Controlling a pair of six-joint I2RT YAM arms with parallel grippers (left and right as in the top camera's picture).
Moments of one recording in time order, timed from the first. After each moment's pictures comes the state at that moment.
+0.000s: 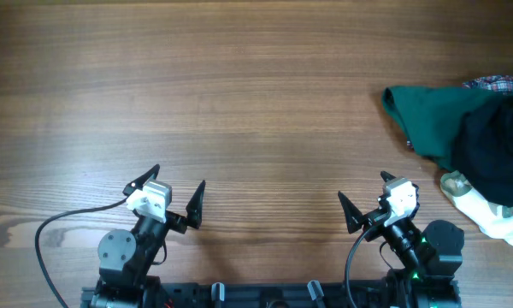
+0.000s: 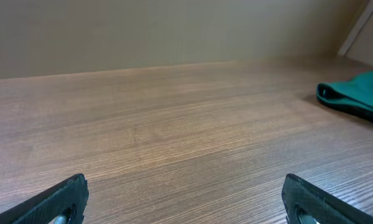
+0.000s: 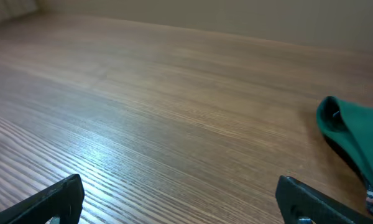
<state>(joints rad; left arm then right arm) -0.14 0.01 0.08 -0.22 0.23 -0.04 -0.05 0.02 0.15 -0.48 -0.47 -0.14</state>
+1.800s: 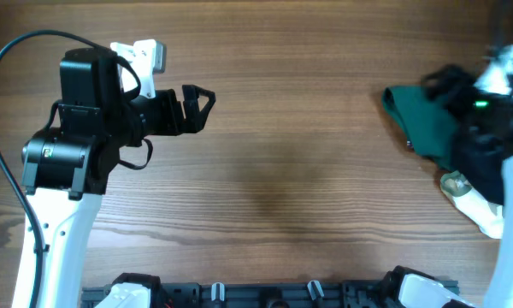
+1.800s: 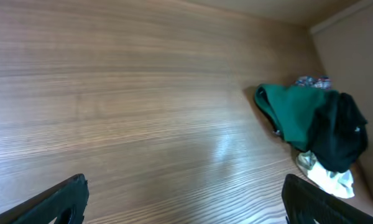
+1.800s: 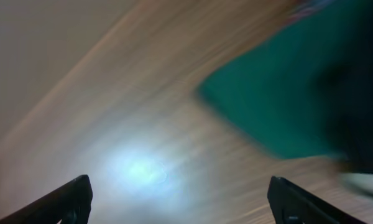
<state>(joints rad) -0.14 1.23 1.42 -0.95 0.41 -0.26 -0.35 1.33 1.43 -1.01 -0.21 0.41</state>
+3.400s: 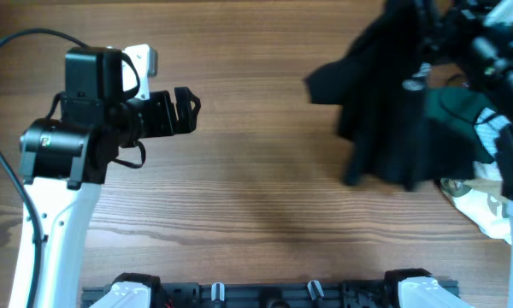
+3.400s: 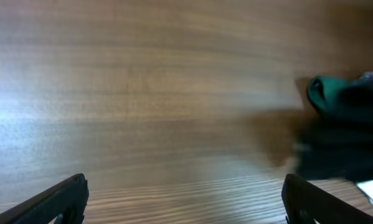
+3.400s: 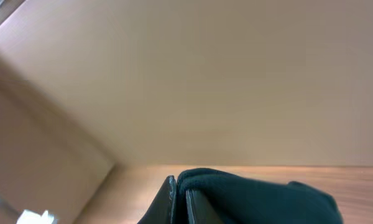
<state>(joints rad) -0.14 1.28 1.49 -1.10 0.23 -0.26 0.07 1.27 1.79 -0.64 -0.42 0.40</state>
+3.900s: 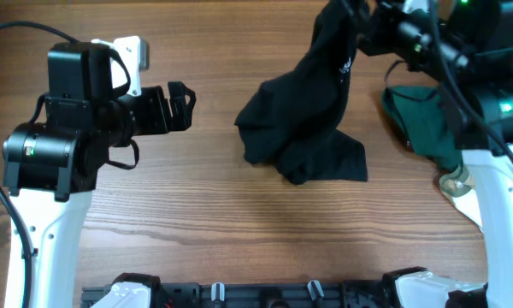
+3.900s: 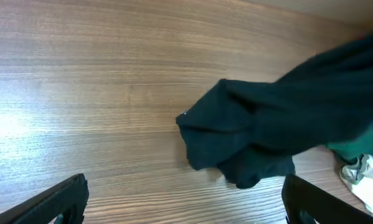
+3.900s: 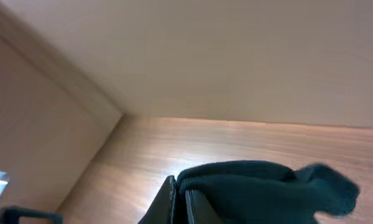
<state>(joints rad) -0.14 1.27 1.58 -1.15 0.22 -0.24 0.21 1.44 1.79 -0.66 -0.42 0.36</state>
